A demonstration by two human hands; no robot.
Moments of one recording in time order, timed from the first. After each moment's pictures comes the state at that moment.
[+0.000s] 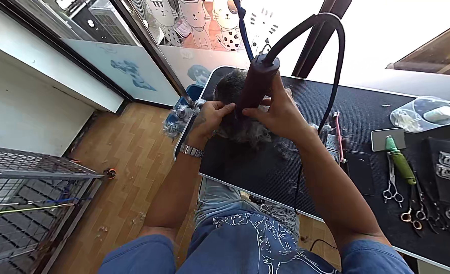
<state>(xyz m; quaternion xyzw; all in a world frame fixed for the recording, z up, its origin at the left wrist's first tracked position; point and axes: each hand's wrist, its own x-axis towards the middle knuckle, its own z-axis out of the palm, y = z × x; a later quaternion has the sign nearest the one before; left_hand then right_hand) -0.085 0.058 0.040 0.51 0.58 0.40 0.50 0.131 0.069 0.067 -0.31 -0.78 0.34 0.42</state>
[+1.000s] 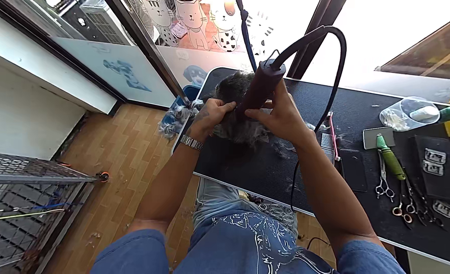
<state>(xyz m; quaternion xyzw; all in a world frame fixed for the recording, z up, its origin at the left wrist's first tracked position) -0.082 0.072 0.039 0.50 0.59 0.35 0.53 0.134 0.061 0.059 -0.31 -0.76 0.34 0.46</state>
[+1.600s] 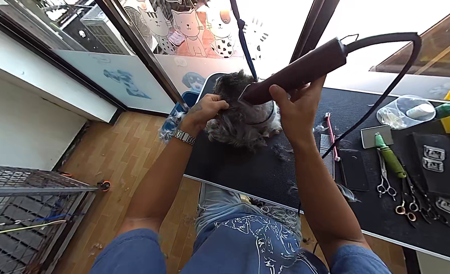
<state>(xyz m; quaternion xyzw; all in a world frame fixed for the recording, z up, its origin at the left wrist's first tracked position) -0.098 0.094 0.062 0.54 0.54 0.31 0.57 0.133 0.058 0.070 -0.32 -0.55 0.34 0.70</state>
